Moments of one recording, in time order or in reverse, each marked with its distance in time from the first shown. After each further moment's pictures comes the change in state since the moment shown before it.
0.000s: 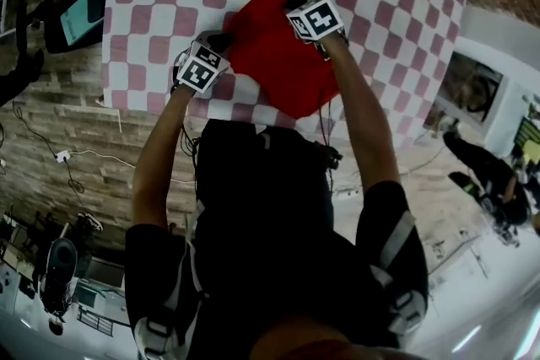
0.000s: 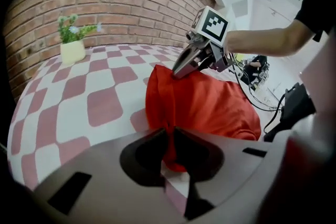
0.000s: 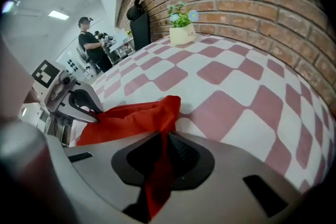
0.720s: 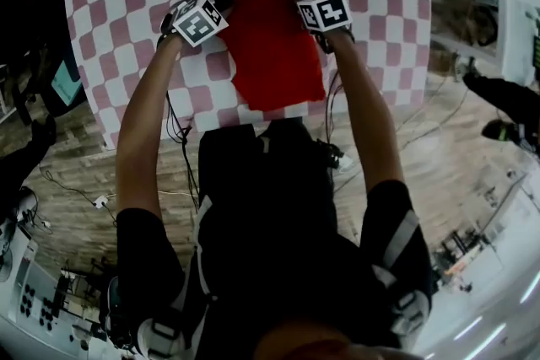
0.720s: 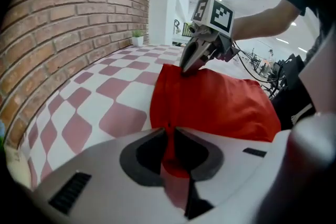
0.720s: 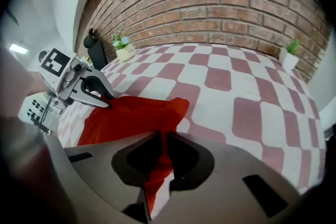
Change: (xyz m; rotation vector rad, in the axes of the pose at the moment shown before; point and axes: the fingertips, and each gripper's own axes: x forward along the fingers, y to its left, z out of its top) left arm 0.104 -0.026 0.142 0.598 0.127 -0.190; right arm -0.084 -0.103 -0.131 0.436 -0.122 -0.212
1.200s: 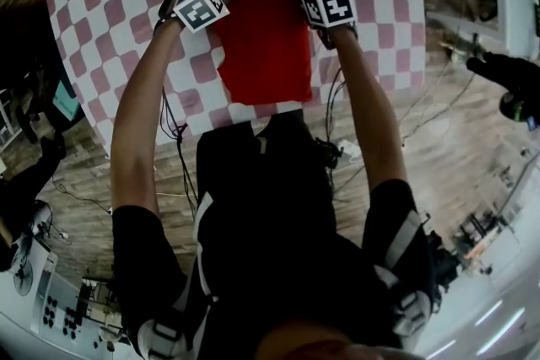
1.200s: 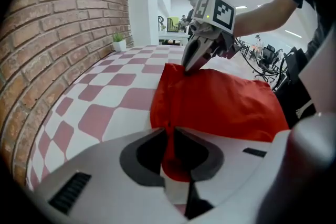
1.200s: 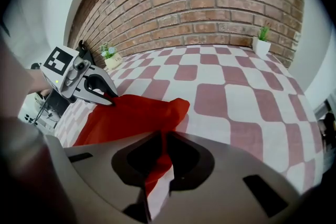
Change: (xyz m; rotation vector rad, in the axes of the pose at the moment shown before) left arm 0.037 -0.001 0.066 0.184 0.036 -0.036; right arm -0.029 -0.055 -0.041 0.132 -0.058 -0.053
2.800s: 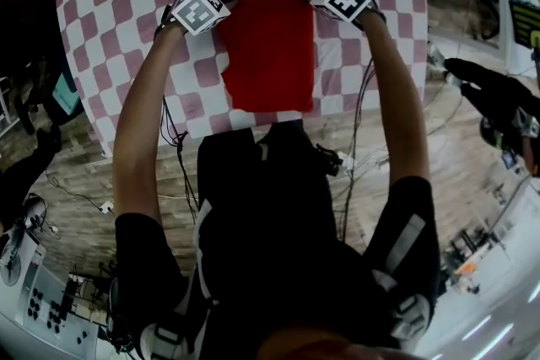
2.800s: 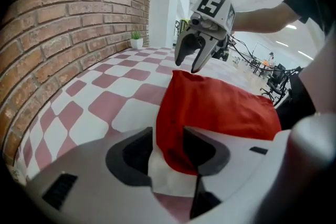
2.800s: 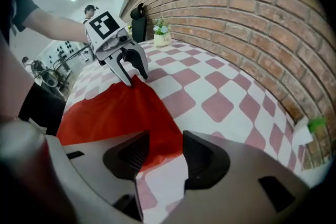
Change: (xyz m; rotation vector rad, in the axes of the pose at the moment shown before) left arm -0.018 0.011 -0.010 -0.178 -0.027 0.012; right arm -0.013 0.020 0.050 -0.668 0.123 0.171
